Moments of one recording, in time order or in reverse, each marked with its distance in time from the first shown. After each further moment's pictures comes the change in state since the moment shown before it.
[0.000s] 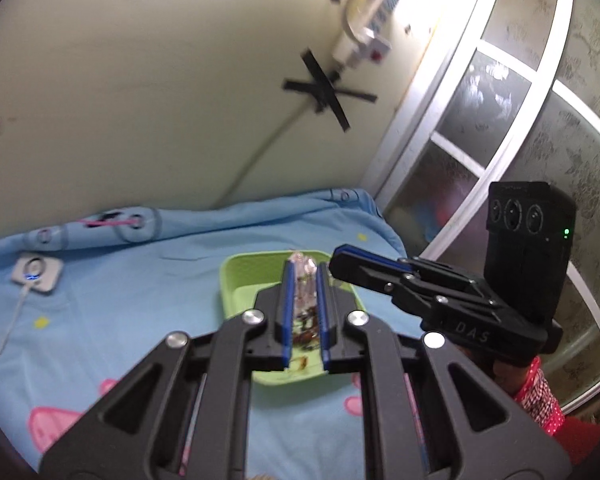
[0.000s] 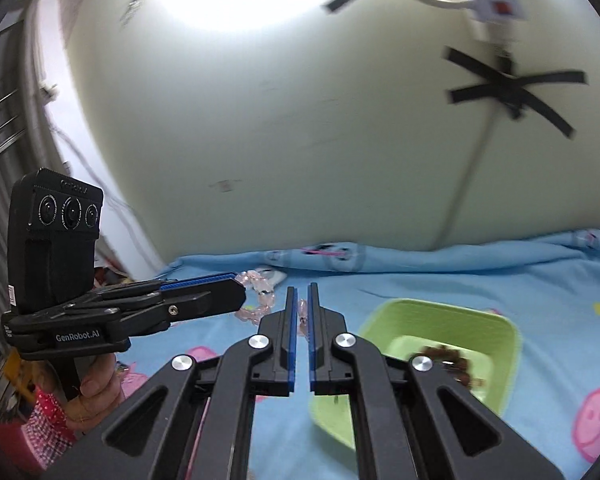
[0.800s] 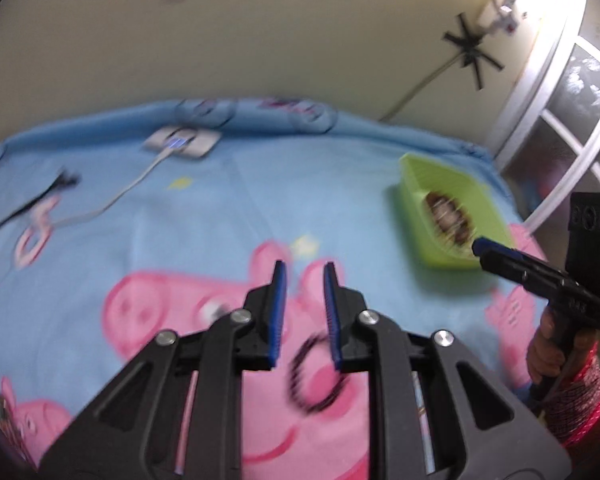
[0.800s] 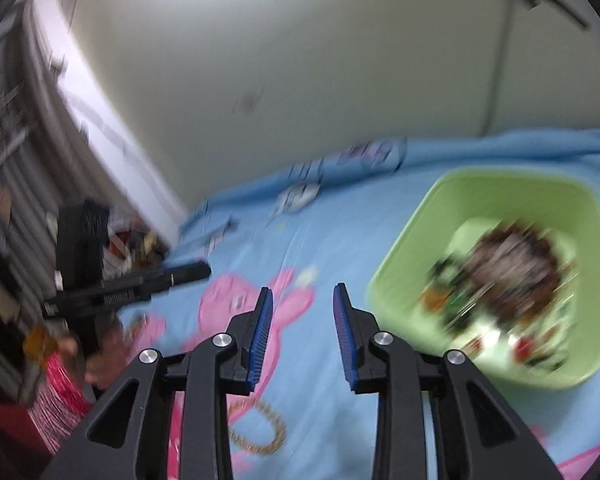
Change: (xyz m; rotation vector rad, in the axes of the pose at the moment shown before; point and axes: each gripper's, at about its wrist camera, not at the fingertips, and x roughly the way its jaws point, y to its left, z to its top) left arm -0.070 0.114 -0.139 -0.175 0.080 0.363; right arm 0.046 0.030 -0.110 0.011 0.181 0.145
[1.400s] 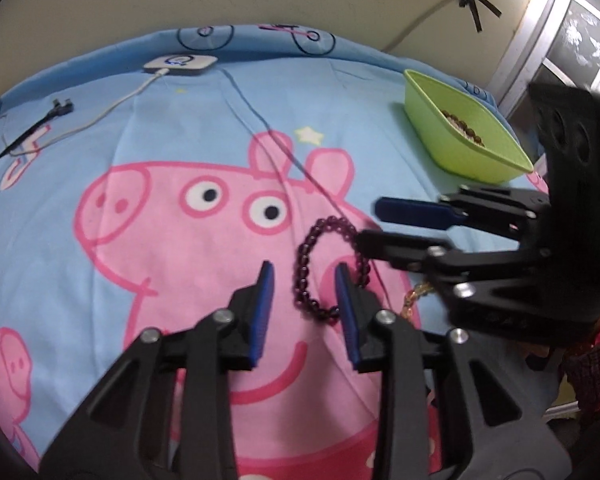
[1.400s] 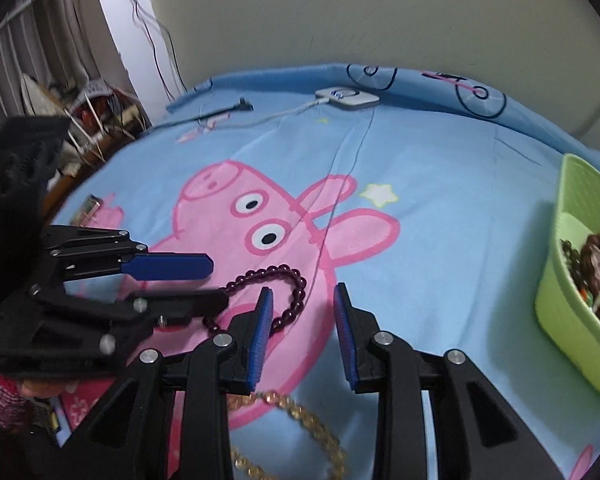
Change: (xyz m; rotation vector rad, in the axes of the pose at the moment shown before) left arm 0.027 -0.007 -0.068 0.052 0.108 -0.001; right arm 0.113 0.070 -0.027 -0.277 0.270 -0.156
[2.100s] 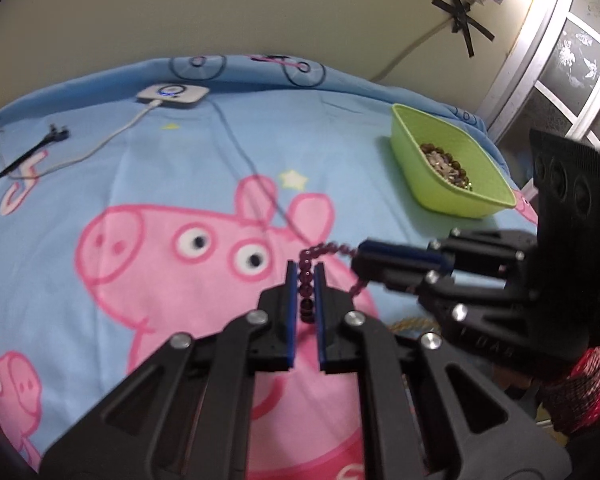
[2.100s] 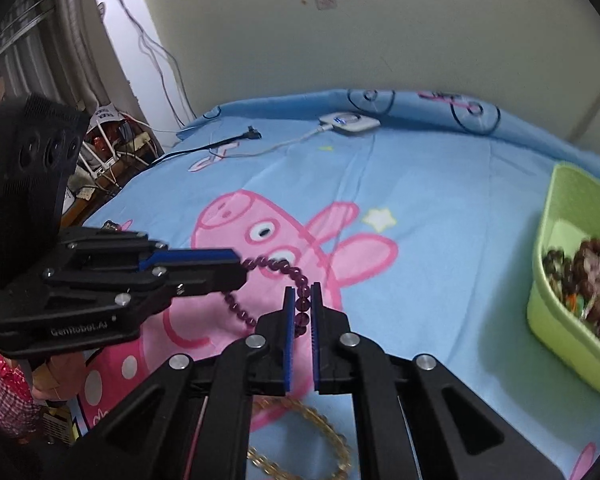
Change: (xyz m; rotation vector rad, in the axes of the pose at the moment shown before) left arm -0.014 -0.015 0.034 -0.020 -0.051 -0.048; right arm -0.025 -0.014 0.003 0.067 -0.088 0.060
